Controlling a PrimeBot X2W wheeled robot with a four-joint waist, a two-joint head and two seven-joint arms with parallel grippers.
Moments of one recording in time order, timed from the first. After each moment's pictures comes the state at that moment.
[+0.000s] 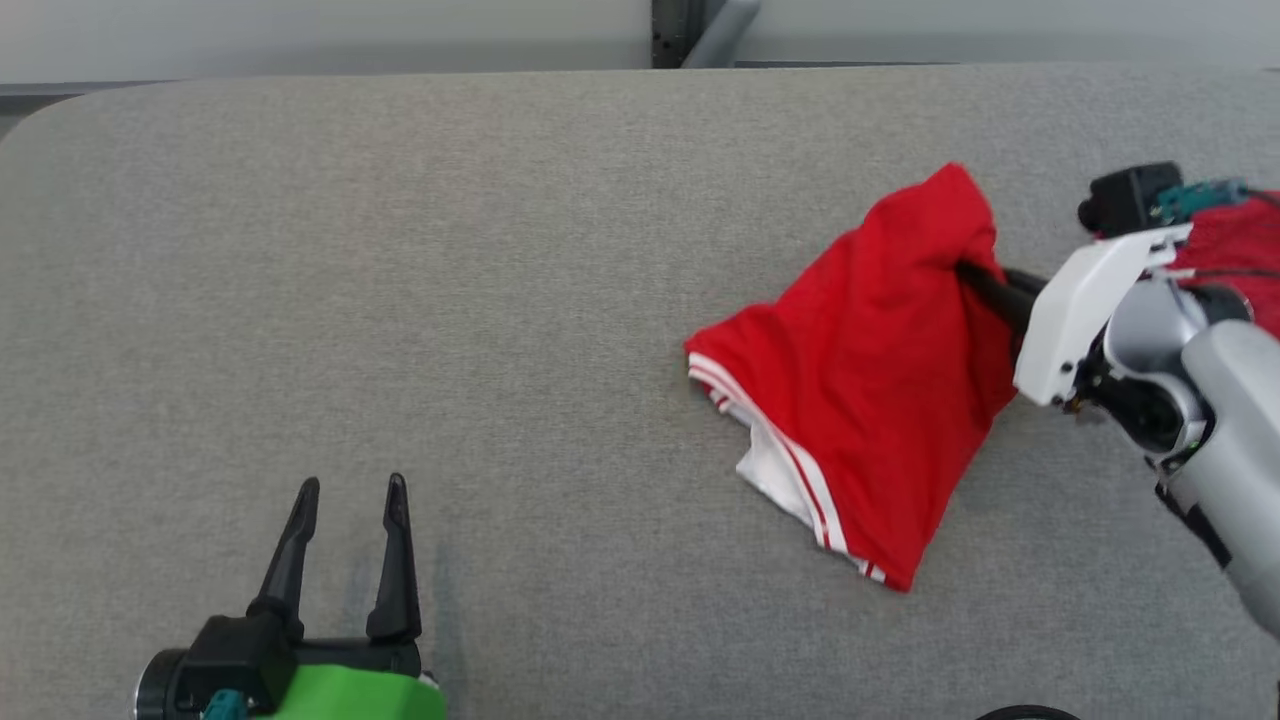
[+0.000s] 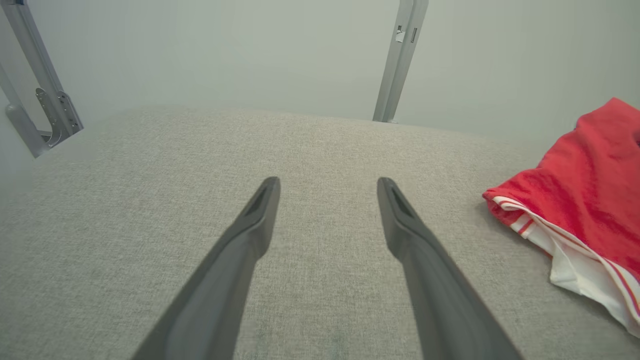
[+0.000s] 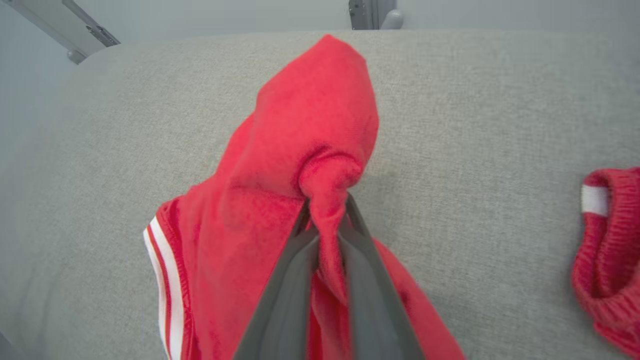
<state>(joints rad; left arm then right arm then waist) 0.08 0.05 -0.10 0.03 -0.21 -0.04 -0.26 -0.67 -0.48 0.50 0.47 0.87 0.13 0.35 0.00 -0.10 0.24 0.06</state>
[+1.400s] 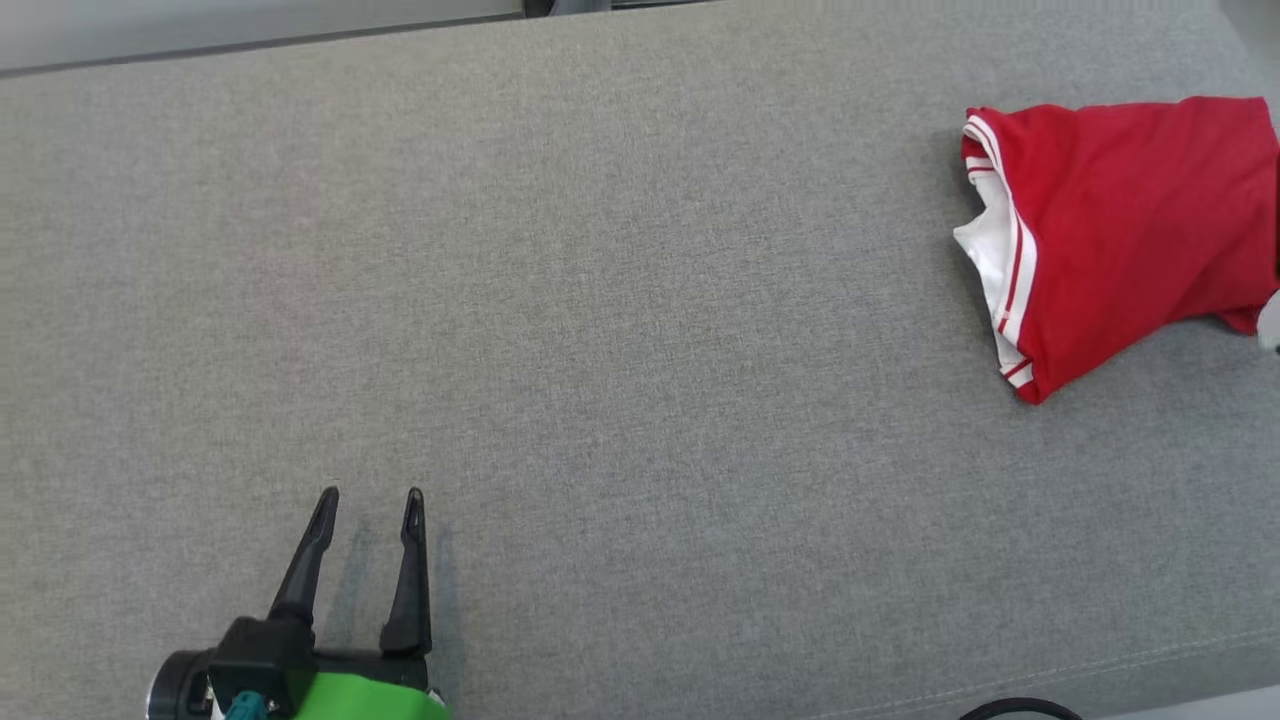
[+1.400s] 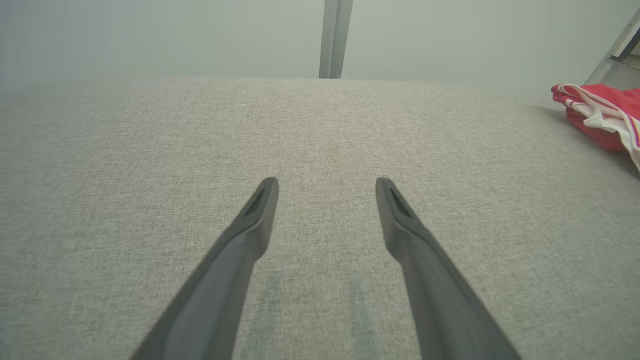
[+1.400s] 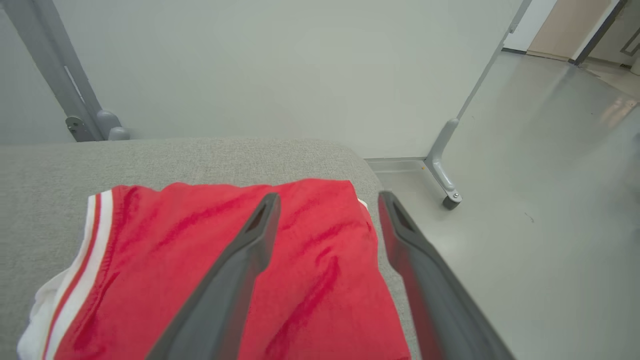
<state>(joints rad) 0.06 0.05 -0.09 0.06 -0.14 -0.09 -0.26 -0.81 -0.55 0.18 0.97 0.47 0.13 -0.24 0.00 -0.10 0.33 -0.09</state>
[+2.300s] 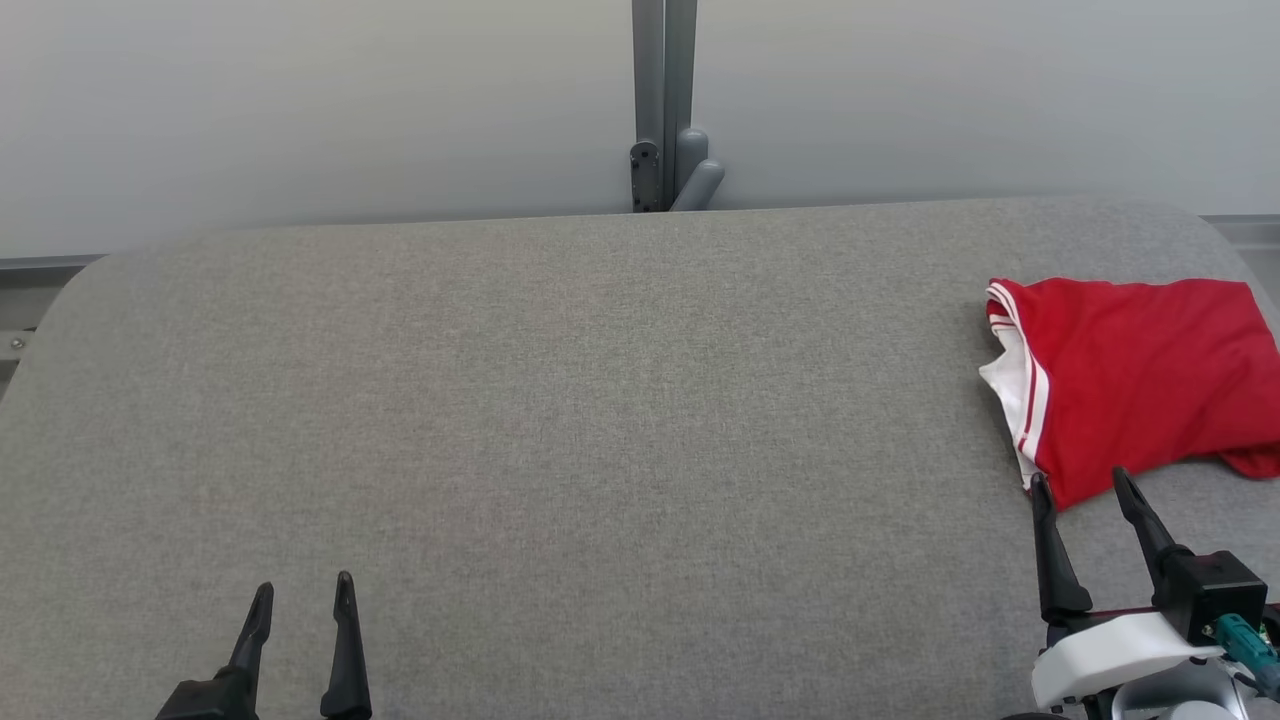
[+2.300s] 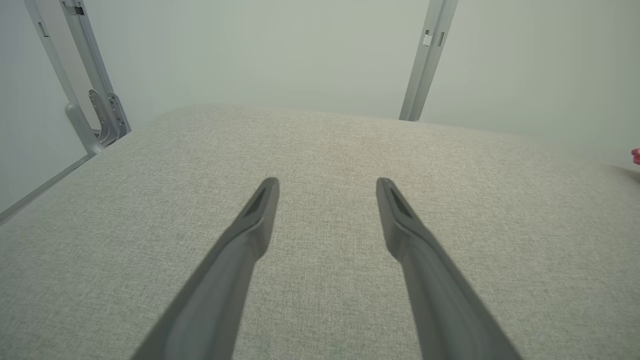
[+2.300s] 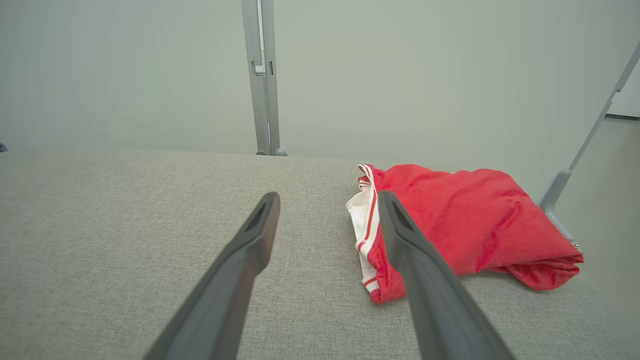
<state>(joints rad) 0.12 0.05 0.03 0.20 -0.19 -0.07 -0.26 0.04 -0.09 -0.09 0.16 0.05 0.13 -0.26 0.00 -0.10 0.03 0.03</state>
